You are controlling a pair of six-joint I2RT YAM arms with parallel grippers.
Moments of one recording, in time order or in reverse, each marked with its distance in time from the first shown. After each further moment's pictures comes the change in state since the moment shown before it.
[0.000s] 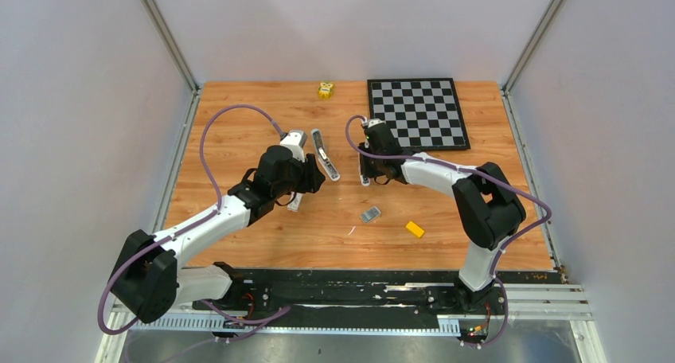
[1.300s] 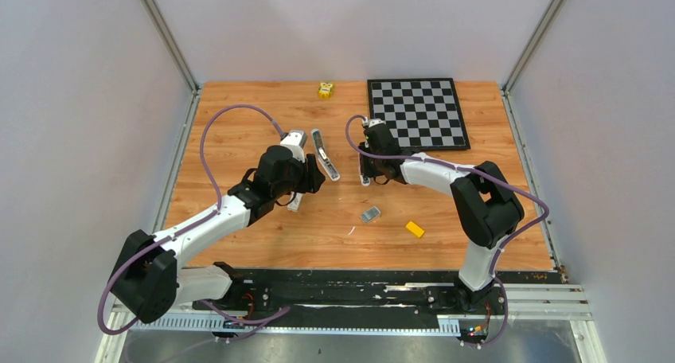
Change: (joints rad) left arm 0.000 0.000 0.000 0.000 0.000 0.008; right arm 0.000 0.013 0.000 0.019 0.018 0.019
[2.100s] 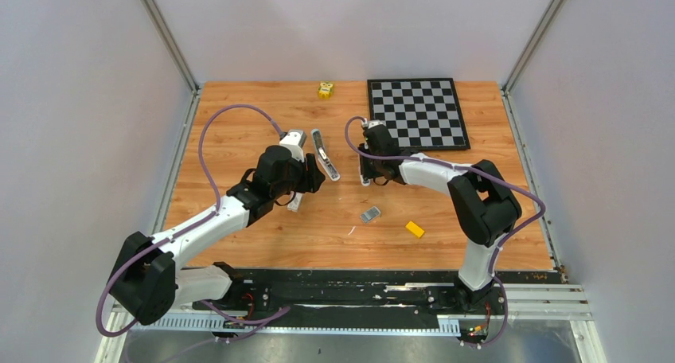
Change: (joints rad) left arm 0.000 -0.013 0.000 0.000 0.000 0.001; right arm 0.000 0.019 -0.003 0.013 0.000 0.001
